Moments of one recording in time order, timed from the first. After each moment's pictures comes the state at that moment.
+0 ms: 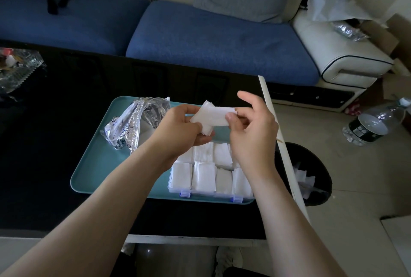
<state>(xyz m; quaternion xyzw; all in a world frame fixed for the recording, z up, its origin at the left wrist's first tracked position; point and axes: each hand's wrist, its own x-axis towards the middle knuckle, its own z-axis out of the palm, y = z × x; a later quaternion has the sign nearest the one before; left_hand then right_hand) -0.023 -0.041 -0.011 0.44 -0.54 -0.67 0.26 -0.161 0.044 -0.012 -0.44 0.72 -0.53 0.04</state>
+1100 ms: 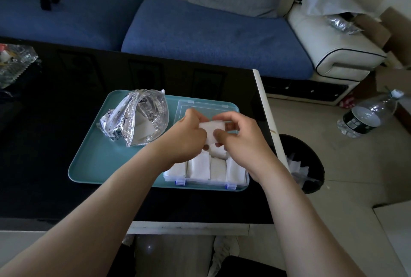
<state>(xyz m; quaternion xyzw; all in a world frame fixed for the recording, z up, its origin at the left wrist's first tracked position) -0.025 -0.010 -0.006 0.43 -0.72 -0.54 0.11 -0.173 0.073 -0.015 -0.41 0.72 -0.44 0.34</state>
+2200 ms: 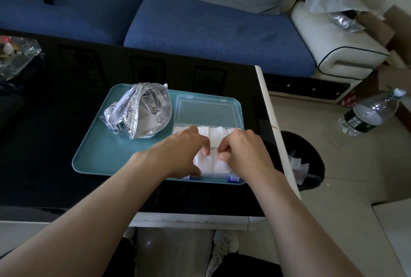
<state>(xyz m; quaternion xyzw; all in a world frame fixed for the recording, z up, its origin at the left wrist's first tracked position) 0.000 -0.007 -0.039 0.30 -0.93 -0.23 -0.05 -0.168 0.084 -0.045 -0.58 0.81 -0.07 0.09</state>
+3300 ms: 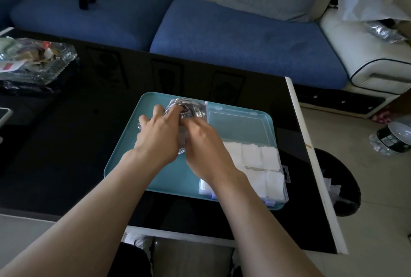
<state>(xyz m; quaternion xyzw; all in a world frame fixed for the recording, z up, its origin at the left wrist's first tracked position) 0.060 -0.083 -0.050 0.56 -0.81 -0.19 0.07 -0.057 -0.019 -0.060 -0.67 0.68 -0.27 0.13</state>
